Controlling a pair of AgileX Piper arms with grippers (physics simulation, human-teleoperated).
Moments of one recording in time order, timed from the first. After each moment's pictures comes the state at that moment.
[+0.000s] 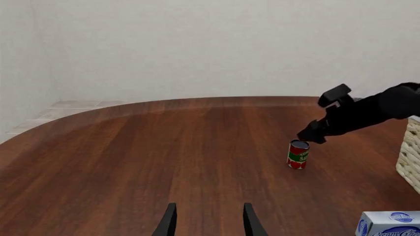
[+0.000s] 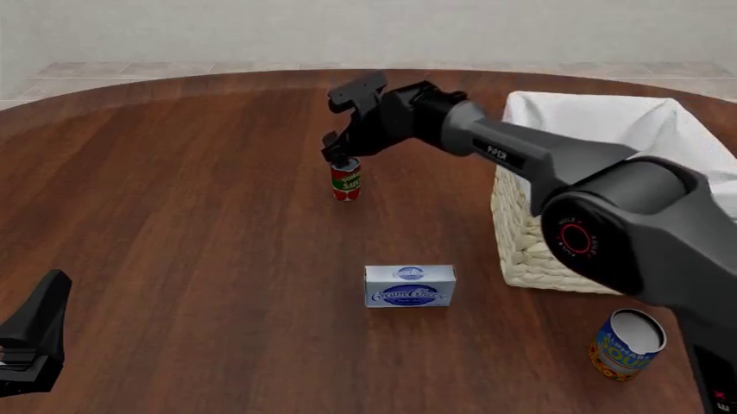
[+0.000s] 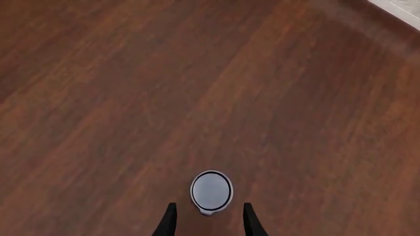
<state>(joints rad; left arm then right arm) 0.00 0.01 0.00 0.00 0.00 0.55 2.35 -2.05 0.50 -0.12</state>
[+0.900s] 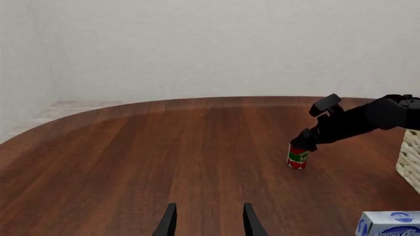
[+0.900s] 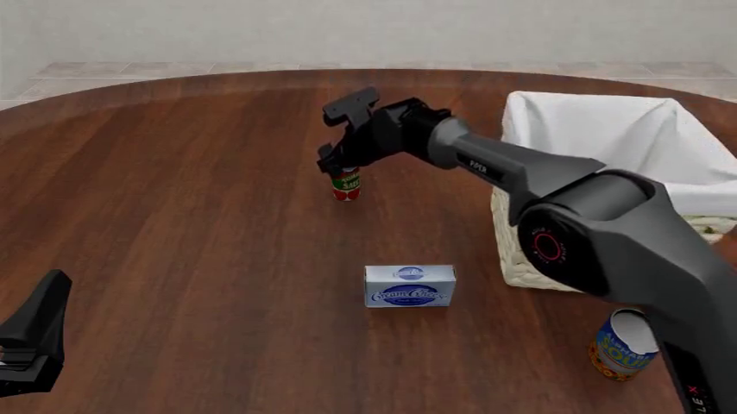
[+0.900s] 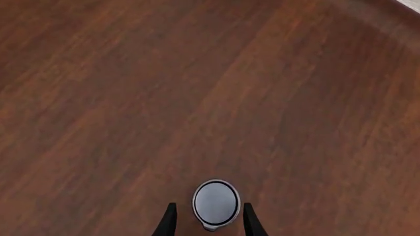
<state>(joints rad) 0.00 0.01 0.00 0.00 0.00 0.55 2.44 -2.12 0.49 -0.11</state>
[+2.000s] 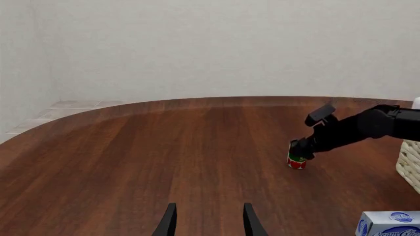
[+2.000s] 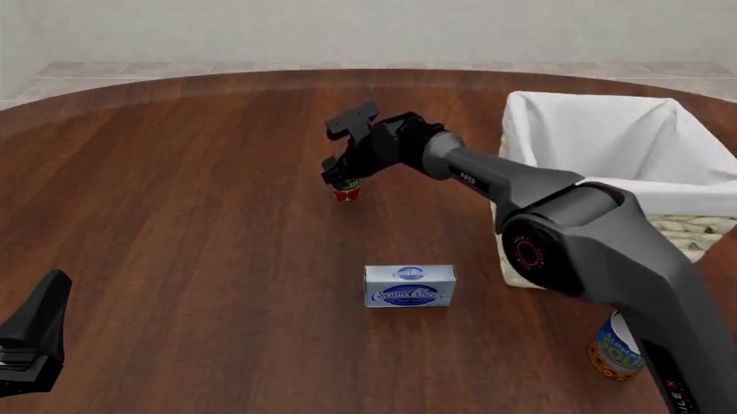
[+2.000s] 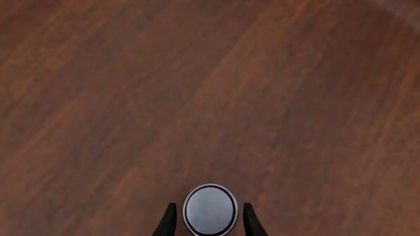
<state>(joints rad) 0.00 0.01 0.00 0.00 0.00 0.54 2.53 -2.20 0.51 -0.13</state>
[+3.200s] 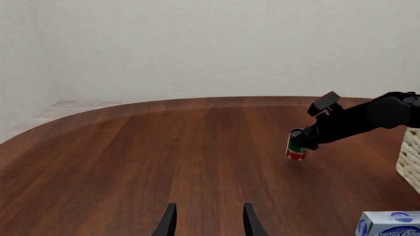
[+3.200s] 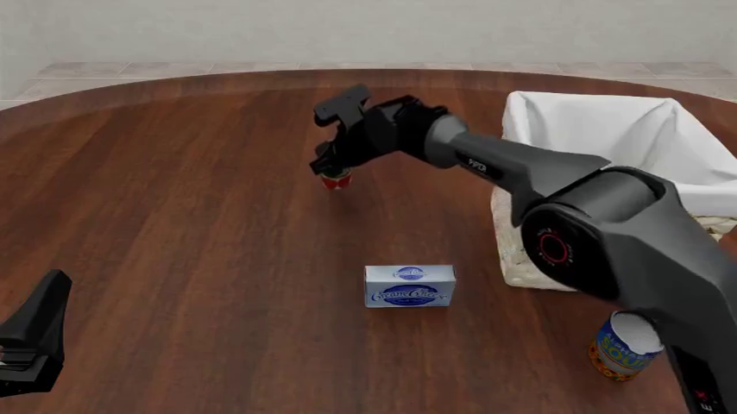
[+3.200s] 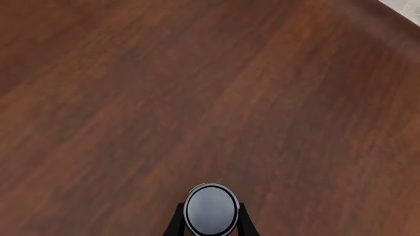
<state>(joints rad) 0.00 0.01 0.00 0.00 0.00 0.58 2.40 -2.09 0.48 -0.15</state>
